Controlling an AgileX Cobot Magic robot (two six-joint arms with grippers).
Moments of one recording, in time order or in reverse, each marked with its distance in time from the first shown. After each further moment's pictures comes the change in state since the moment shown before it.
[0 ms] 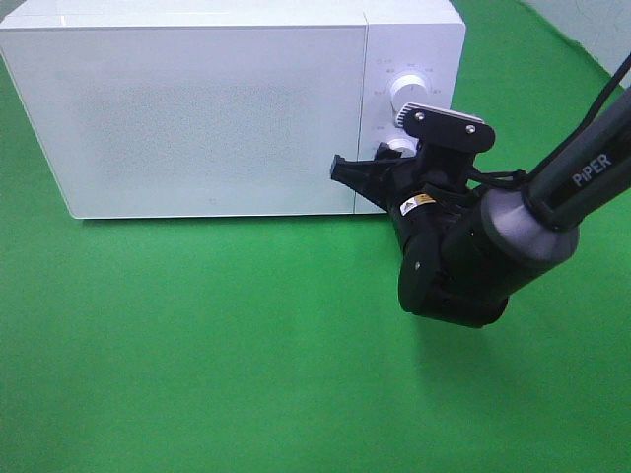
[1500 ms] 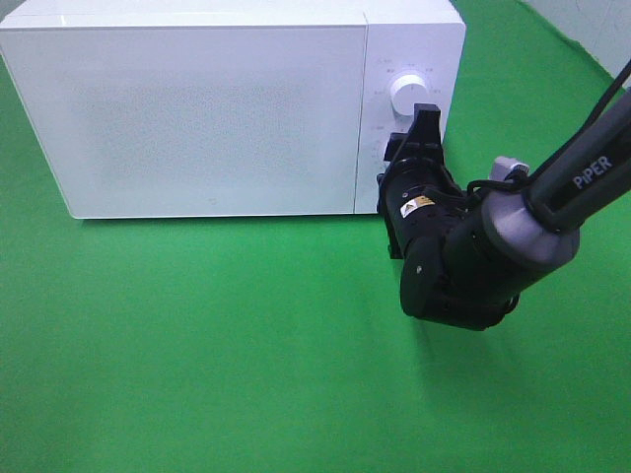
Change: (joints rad) left arm 0.000 0.000 0.000 0.000 0.000 0.000; right arm -0.001 0.001 0.009 -0.010 -0.020 1.310
